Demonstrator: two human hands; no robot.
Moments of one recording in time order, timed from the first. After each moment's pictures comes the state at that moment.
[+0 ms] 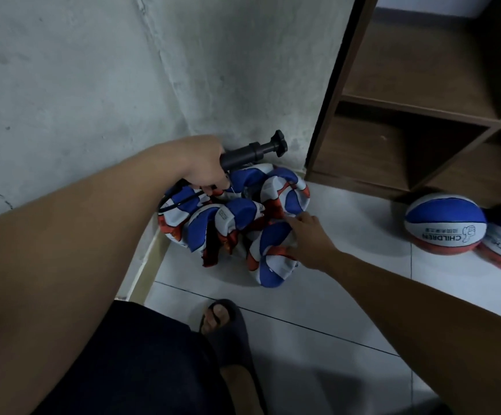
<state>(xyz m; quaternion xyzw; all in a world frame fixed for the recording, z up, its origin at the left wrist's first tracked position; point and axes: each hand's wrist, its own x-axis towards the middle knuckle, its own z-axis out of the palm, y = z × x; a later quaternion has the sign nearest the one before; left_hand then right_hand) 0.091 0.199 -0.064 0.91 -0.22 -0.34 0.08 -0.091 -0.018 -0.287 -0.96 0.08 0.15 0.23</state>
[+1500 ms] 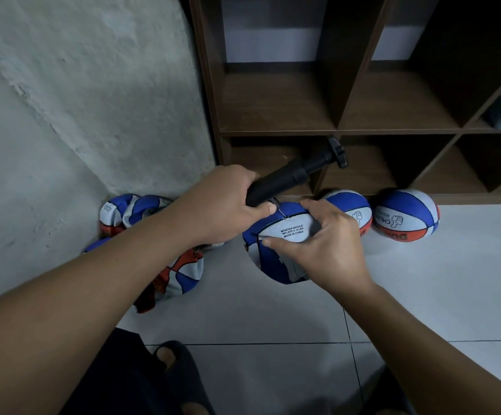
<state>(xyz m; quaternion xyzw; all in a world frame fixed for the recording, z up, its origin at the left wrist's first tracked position) -0.085 0.046 0.002 0.83 -0.47 -0.16 0.23 -0.251 -0.094 -0.082 -0.87 0.23 -0.26 0.34</state>
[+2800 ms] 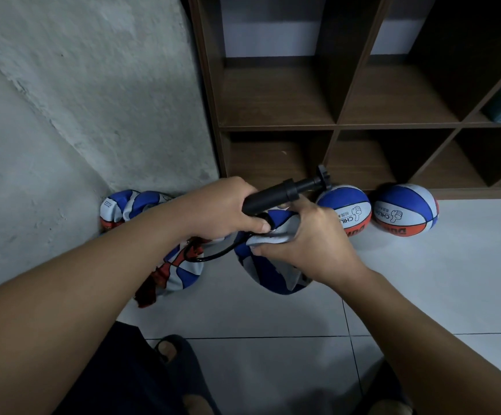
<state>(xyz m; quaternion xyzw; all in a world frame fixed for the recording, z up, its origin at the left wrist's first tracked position) -0.070 0.046 -0.020 0.79 -0.49 -0.31 0.20 -0.241 -0.091 -0.075 -0.92 0.21 -0.14 0.31</state>
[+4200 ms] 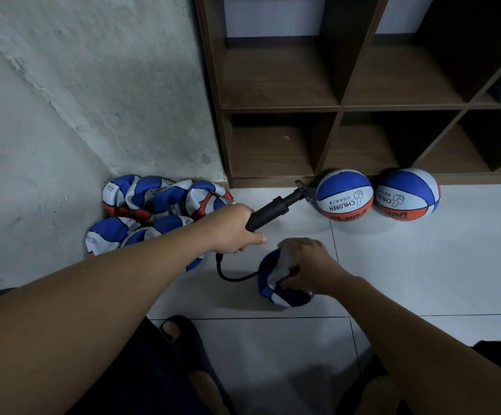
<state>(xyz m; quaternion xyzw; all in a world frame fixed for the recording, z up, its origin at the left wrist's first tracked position) -0.087 0.058 -0.119 0.83 -0.40 -0.36 0.14 -0.274 -0.101 -0.205 -0.94 0.15 0.15 0.26</state>
